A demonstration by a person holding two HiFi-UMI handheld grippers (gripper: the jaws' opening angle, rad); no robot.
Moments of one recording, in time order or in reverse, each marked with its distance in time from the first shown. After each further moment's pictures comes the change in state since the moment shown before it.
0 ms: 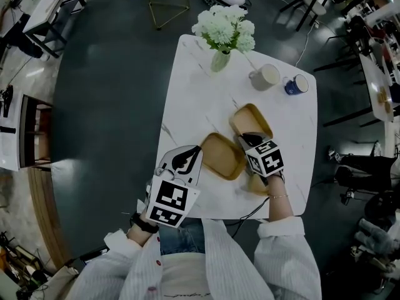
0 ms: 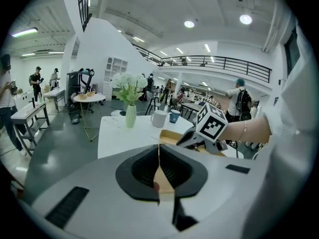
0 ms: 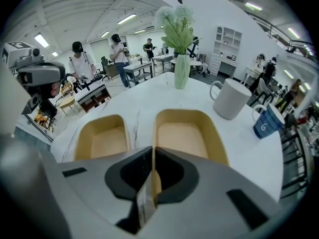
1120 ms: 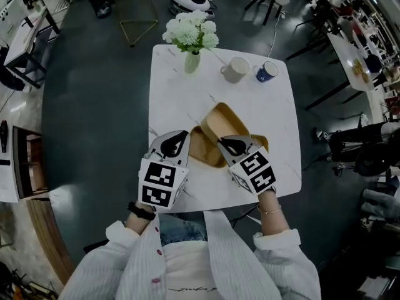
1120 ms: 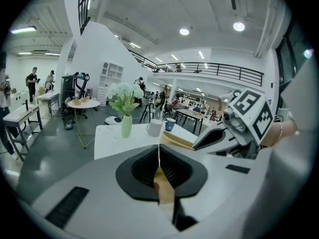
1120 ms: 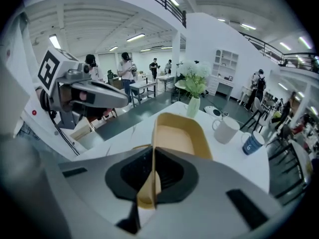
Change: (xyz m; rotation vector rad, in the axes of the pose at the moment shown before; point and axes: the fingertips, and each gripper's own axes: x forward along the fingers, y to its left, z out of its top) left arm -0.007 0.002 0.028 0.014 -0.066 -0.063; right arm -0.098 0.091 0.047 -0.050 -0.212 -0.045
